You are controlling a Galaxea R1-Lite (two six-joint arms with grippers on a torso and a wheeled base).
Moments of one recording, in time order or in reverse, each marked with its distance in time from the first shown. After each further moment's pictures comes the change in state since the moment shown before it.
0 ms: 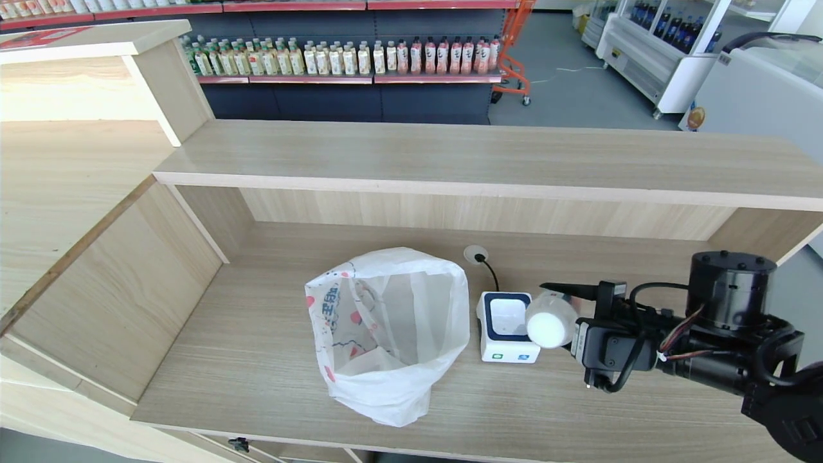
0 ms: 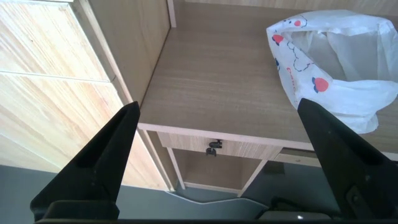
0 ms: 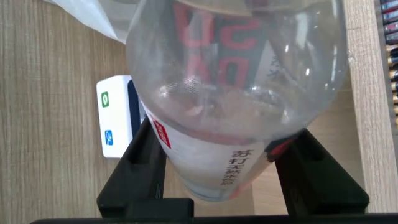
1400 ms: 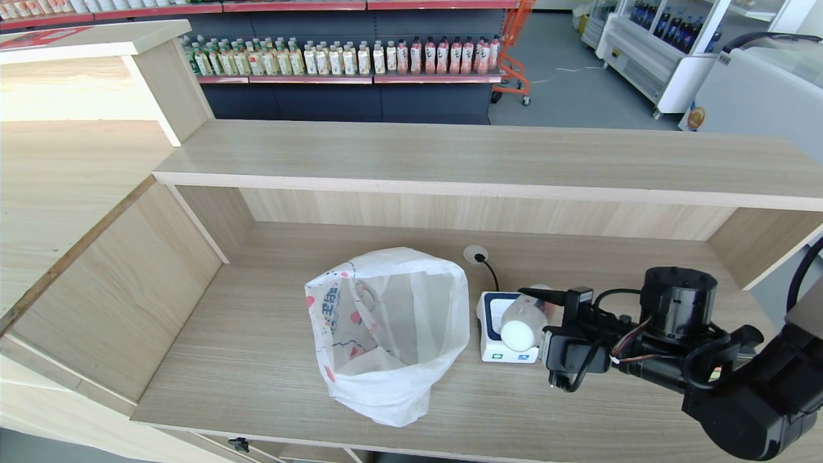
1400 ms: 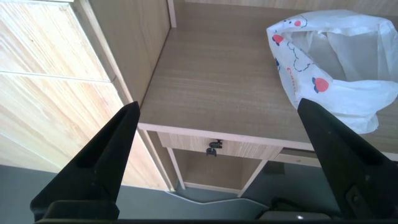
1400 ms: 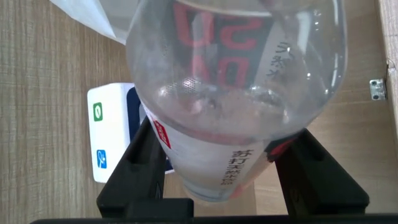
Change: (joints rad) left arm 0.000 0.000 0.000 0.000 0.000 0.000; right arm 0.026 0.219 -0.018 -0.246 -0.008 -0.022
